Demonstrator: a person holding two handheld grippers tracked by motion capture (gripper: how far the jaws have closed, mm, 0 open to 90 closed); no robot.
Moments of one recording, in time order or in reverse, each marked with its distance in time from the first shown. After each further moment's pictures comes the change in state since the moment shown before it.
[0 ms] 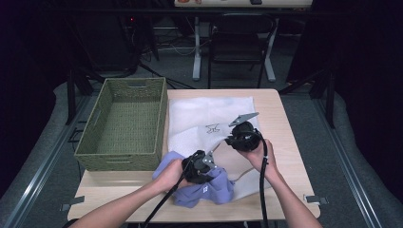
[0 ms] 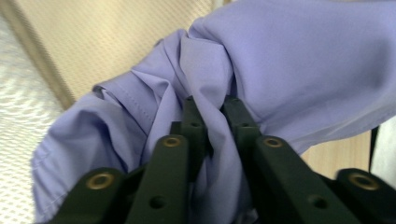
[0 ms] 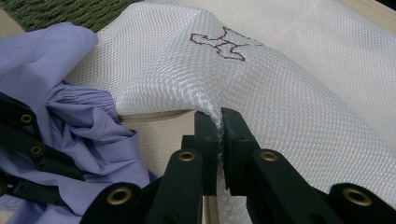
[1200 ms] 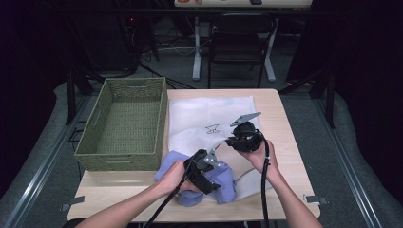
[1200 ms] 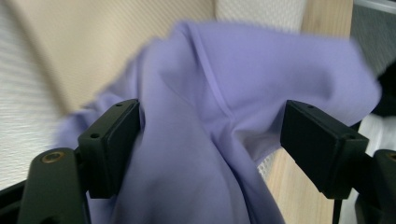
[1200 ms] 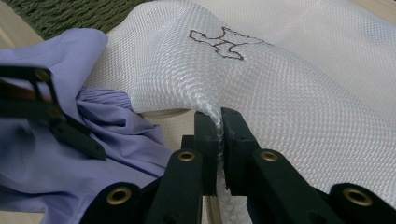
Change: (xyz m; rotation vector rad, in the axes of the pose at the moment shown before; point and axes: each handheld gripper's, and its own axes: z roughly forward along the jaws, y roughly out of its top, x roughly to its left) left arm -0.012 0.012 -0.004 -0.043 -0.013 -0.041; right arm 0.002 -0.001 -0.007 0.004 0.020 0.027
